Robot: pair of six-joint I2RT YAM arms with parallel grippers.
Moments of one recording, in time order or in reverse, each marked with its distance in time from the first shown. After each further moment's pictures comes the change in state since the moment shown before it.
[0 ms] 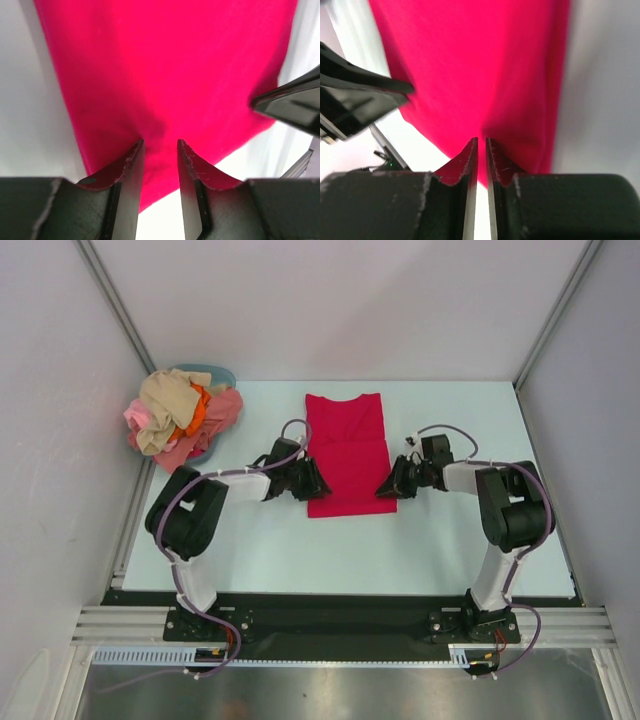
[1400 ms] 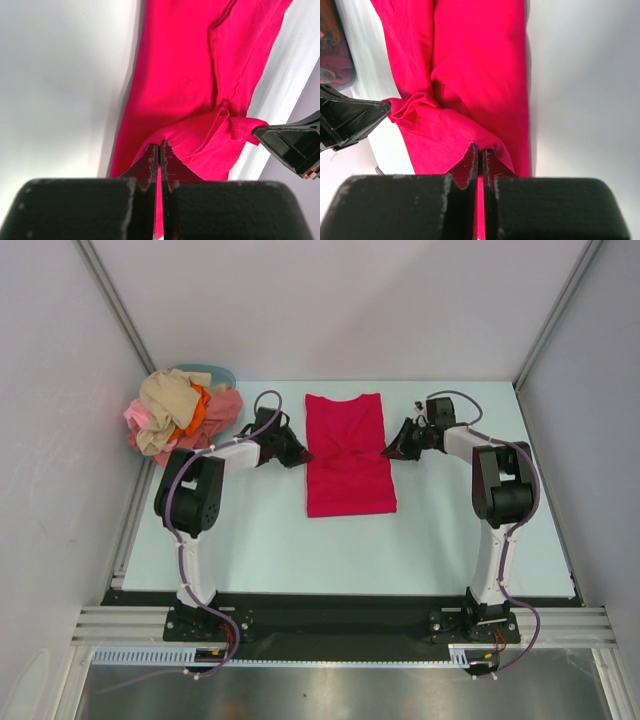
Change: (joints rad) left arm 0.181 0.154 0.294 -0.117 -0.011 -0.193; right arm -0.072 0.217 0.426 -0.186 0.066 0.010
